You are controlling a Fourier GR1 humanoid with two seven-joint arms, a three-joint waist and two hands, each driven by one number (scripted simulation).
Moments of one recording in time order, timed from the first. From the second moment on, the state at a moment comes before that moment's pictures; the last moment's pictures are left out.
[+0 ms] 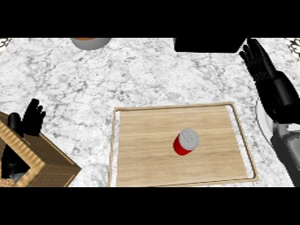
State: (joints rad) left arm 0.04 0.35 -0.06 -1.48 0.20 0.27 -0.03; right arm -0.37 -0.41 0.13 -1.48 -0.23 -0.04 -0.17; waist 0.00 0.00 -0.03
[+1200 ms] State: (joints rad) left arm -0.19 0.33 -0.07 -1.31 0.19 0.01 -0.04; right arm -0.58 -0.49 0.42 -1.06 0.02 0.49 -0.69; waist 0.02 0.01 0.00
